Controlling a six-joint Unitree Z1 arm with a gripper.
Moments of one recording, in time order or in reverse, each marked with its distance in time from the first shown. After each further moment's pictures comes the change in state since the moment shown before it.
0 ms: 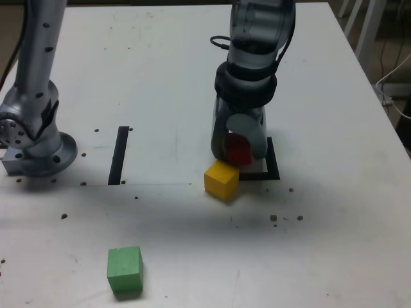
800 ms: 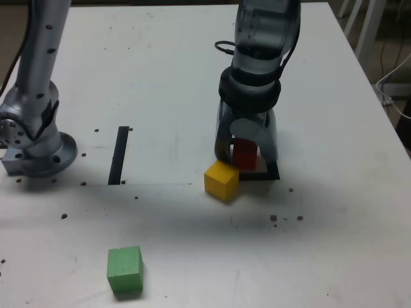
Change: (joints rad) arm -0.004 0.023 -0.011 -0.005 -0.011 0.010
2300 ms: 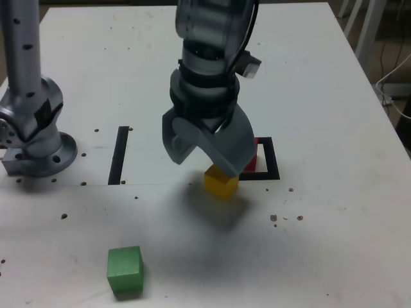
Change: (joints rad) arm -0.215 -0.160 0.111 0.083 0.013 0.276
